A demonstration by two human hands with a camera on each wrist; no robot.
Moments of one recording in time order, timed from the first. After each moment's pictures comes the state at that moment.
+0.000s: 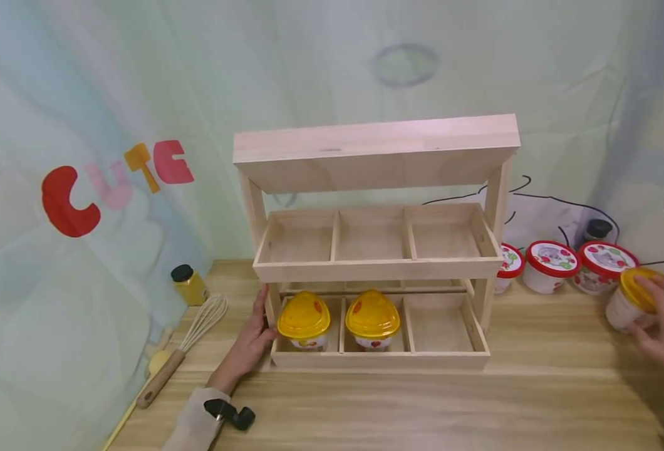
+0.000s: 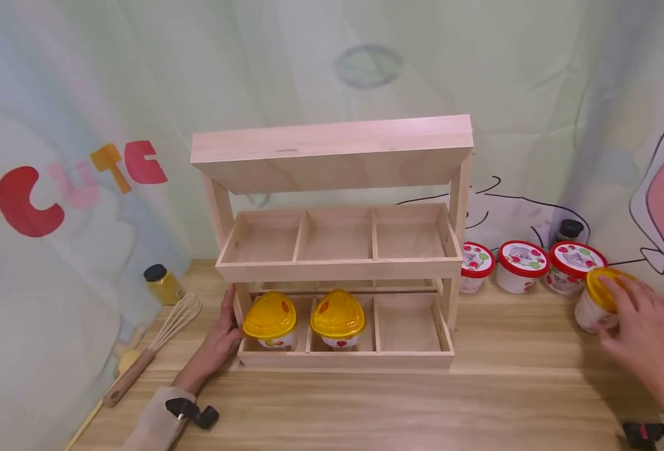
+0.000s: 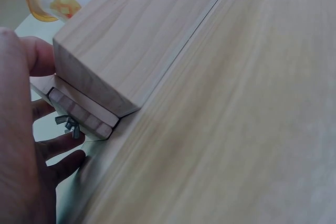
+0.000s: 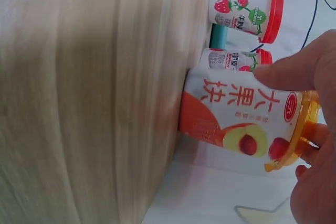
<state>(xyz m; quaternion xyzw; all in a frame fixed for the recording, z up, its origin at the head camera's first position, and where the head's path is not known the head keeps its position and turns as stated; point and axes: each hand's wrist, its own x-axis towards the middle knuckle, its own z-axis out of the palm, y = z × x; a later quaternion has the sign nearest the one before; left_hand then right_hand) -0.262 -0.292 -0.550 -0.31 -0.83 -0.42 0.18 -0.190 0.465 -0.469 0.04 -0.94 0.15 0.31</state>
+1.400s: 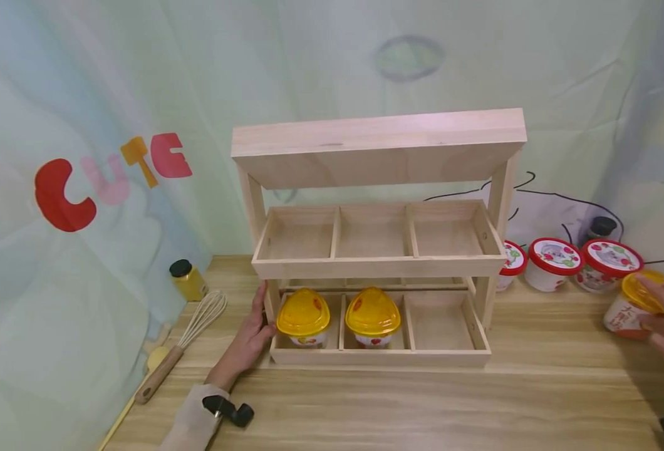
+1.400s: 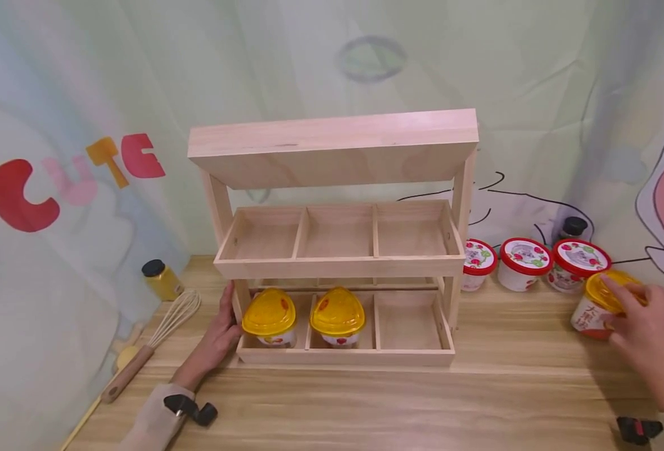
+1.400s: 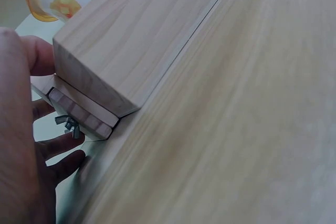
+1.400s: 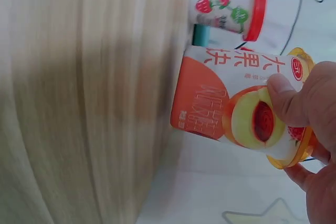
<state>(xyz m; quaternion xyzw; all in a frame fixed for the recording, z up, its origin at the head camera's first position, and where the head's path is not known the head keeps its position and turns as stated) -0.266 -0.296 -0.557 -0.31 -0.84 -0.42 0.17 -0.189 0.456 -0.470 0.00 -0.93 0.17 0.32</state>
